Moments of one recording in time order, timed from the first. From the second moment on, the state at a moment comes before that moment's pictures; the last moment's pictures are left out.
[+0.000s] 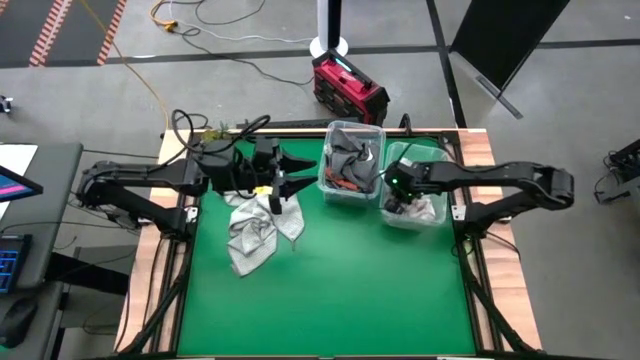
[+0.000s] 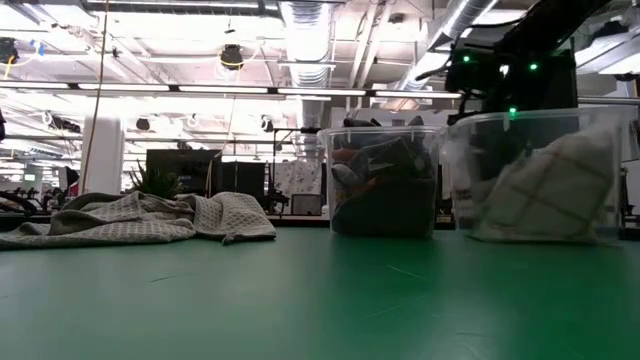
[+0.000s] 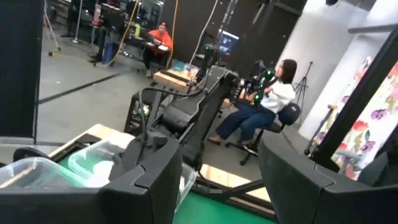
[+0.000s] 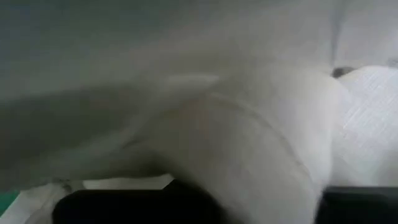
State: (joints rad) left arm -0.01 1.23 1.27 0.06 -0.14 -0.33; right arm -0.33 1.28 0.69 -0.64 0.21 0.26
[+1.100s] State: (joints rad) left arm -0.05 1.14 1.27 -0.32 -0.19 -0.48; right arm -0.47 1.10 1.02 -1.12 0.07 0.27
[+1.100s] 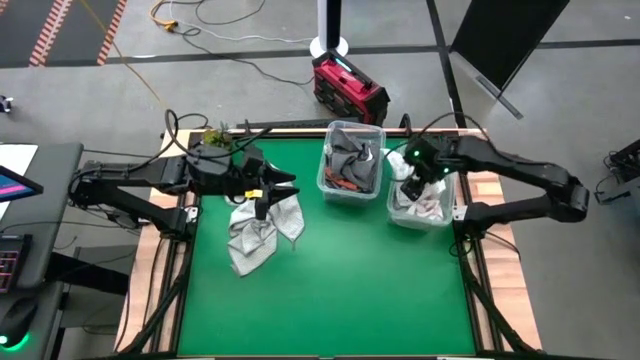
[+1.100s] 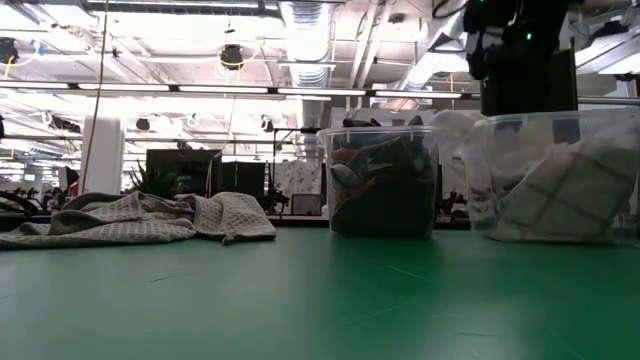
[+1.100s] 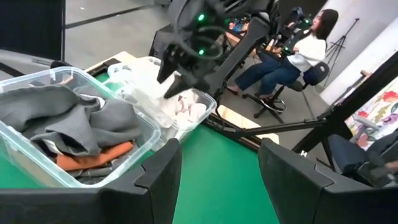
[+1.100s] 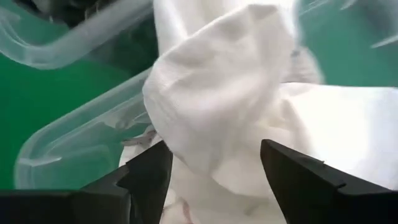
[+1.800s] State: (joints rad) left arm -0.06 1.13 1.27 -0.33 -0.18 -0.48; right arm -0.48 1.17 0.86 -1.07 0.21 0.27
